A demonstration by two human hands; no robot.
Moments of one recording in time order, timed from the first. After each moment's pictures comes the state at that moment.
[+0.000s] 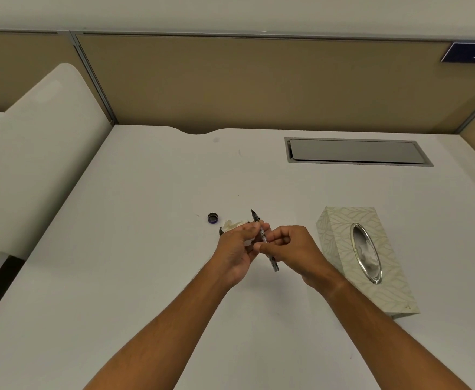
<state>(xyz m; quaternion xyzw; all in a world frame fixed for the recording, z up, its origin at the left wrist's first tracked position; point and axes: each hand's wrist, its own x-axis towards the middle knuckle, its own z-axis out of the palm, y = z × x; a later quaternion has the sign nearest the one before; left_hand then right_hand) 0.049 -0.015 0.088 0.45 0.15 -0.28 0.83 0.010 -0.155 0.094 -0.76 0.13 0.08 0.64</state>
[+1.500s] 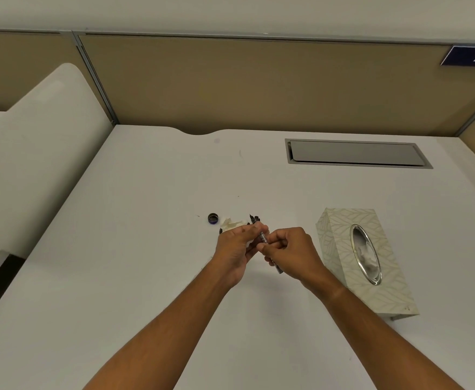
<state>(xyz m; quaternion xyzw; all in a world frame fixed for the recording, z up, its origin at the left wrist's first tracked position) 0.047 -0.013 0.086 0.52 0.12 -0.26 0.80 0.003 -0.144 0.104 -0.83 0.14 0.05 0.54</state>
